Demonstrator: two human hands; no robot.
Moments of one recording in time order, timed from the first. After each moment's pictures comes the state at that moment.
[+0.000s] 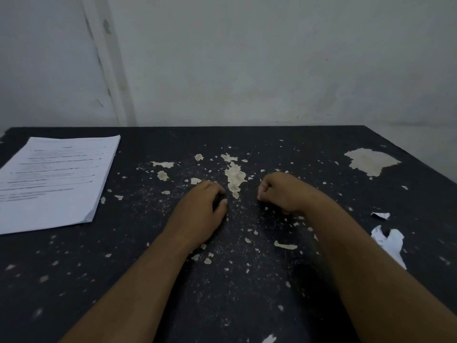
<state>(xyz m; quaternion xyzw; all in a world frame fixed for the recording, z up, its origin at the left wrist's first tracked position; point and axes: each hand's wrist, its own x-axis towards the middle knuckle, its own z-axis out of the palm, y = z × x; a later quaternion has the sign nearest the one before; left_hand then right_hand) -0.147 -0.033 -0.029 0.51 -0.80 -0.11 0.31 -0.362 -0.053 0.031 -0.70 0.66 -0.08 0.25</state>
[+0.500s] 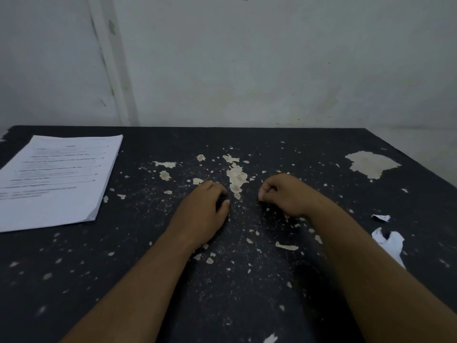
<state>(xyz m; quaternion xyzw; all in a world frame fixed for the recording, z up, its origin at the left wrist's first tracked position) -0.148 -0.031 -0.026 0.51 -0.80 -0.10 0.30 -0.365 -0.046 0.028 -0.69 0.64 -0.15 0.29</state>
